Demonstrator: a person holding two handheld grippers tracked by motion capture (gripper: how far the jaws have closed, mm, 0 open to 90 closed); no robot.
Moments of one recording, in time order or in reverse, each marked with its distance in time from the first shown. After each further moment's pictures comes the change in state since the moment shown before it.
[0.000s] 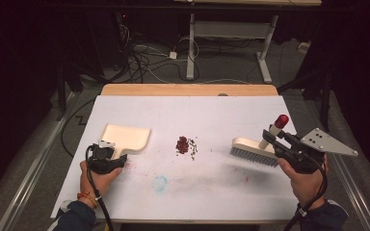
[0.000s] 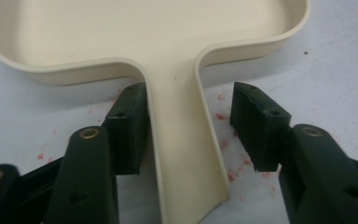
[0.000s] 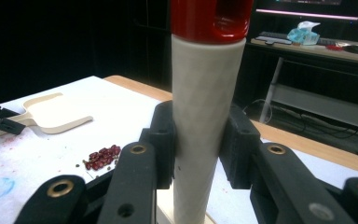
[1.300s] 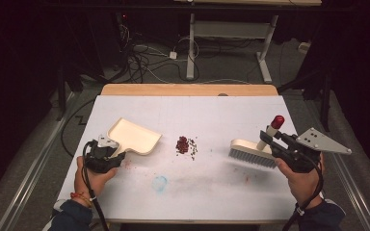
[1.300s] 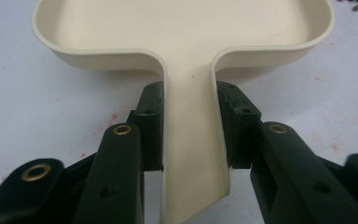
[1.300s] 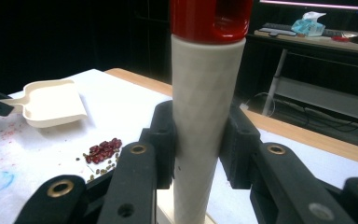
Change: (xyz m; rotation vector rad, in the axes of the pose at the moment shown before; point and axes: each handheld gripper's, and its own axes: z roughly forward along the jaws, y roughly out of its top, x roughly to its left) left arm -0.012 0.015 -0.038 -0.007 -0.036 0.149; right arm 0.000 -0.005 0.007 0.027 0.006 0.004
